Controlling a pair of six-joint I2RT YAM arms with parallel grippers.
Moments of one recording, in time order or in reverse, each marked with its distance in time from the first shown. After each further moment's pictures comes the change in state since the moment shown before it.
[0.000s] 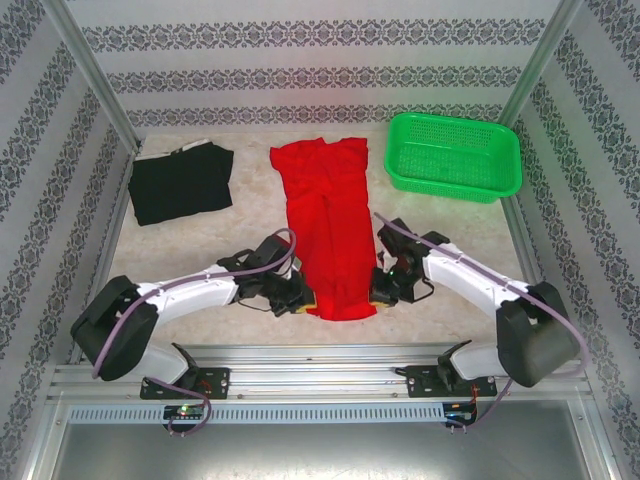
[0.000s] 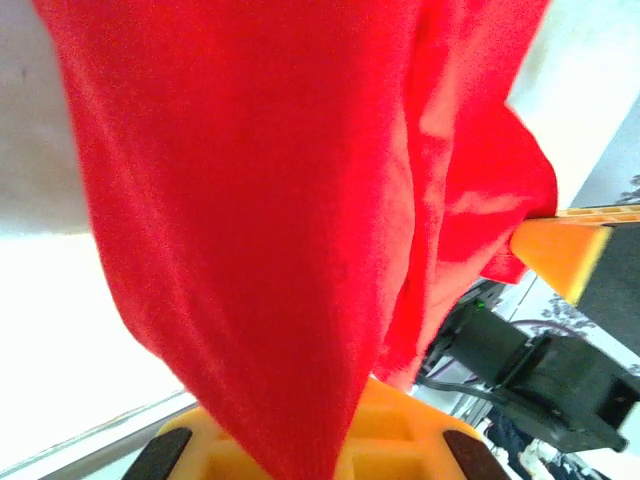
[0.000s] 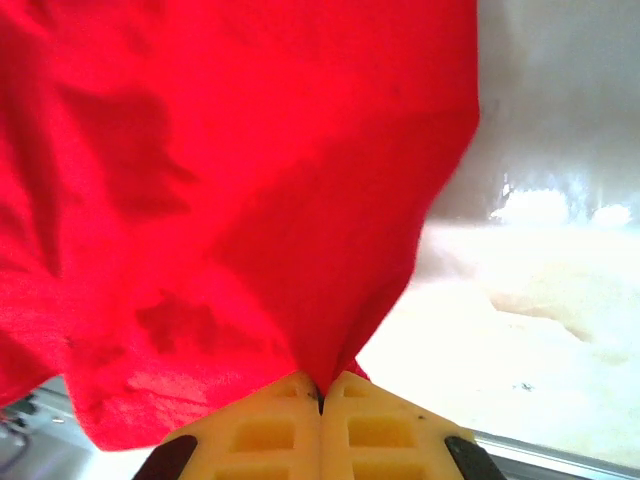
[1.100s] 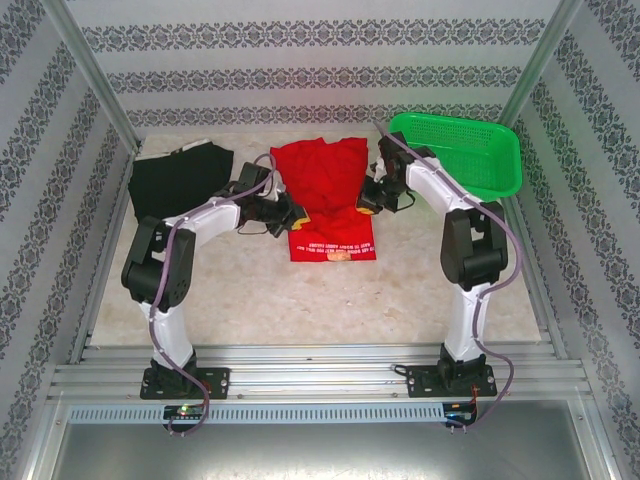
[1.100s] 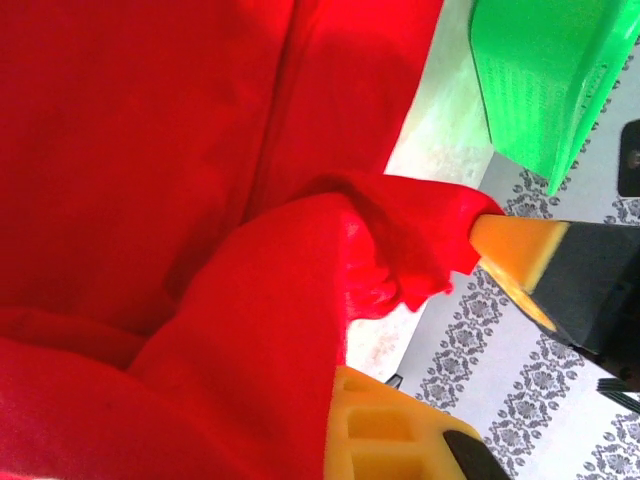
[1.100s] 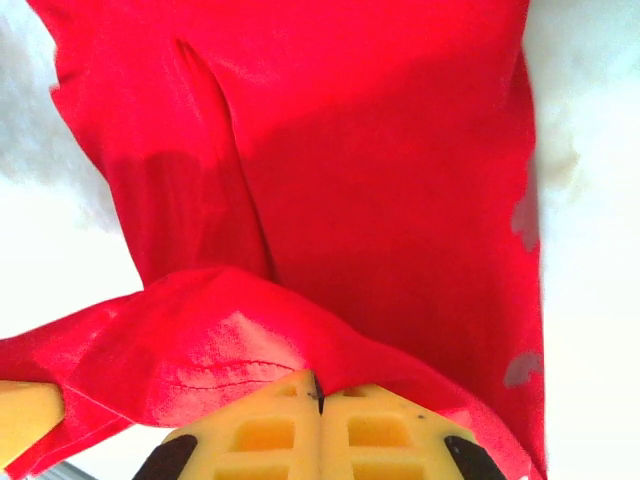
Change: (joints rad) left arm 0.398 0.482 0.535 0.039 0.169 0.116; right arm -0.234 0.691 0.870 -0.036 -0.051 -0.151
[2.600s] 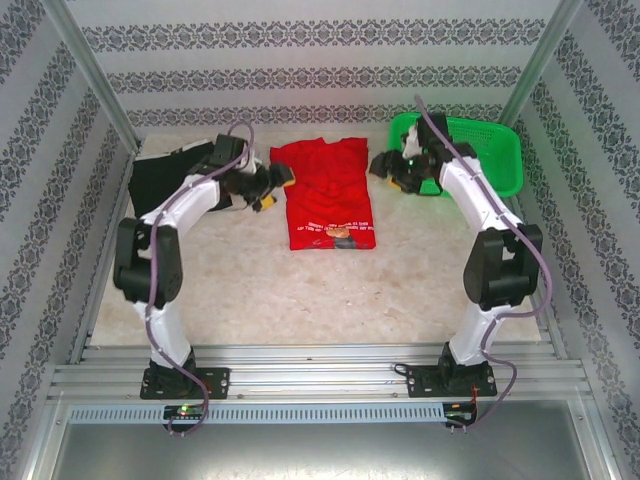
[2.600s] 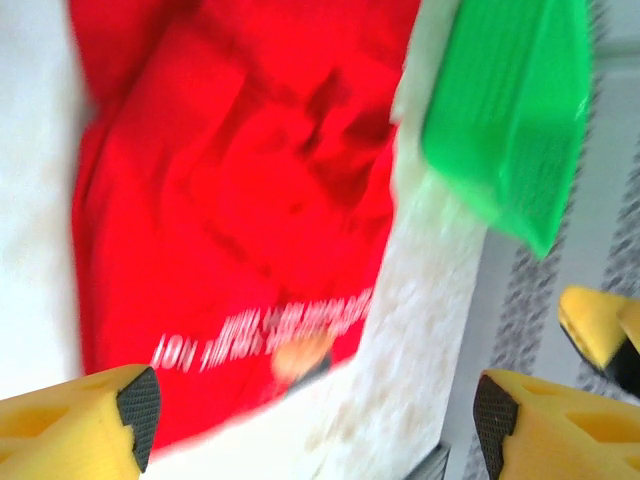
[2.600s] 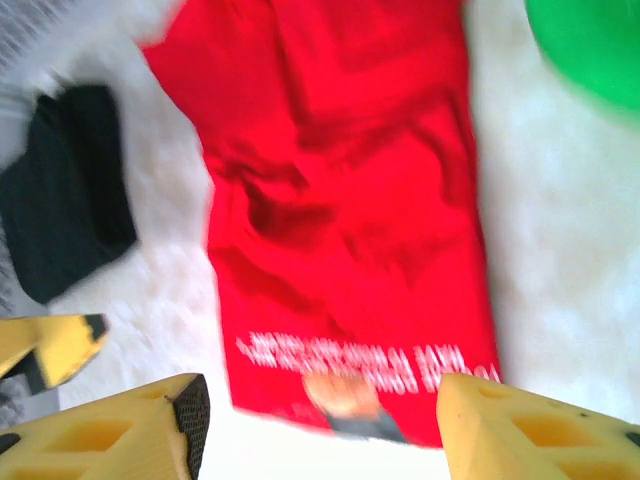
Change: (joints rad) left arm 0.107 -0.074 0.125 -0.219 -0.091 0.241; right arm -0.109 -0.253 -0.172 0.168 -0.034 0.010
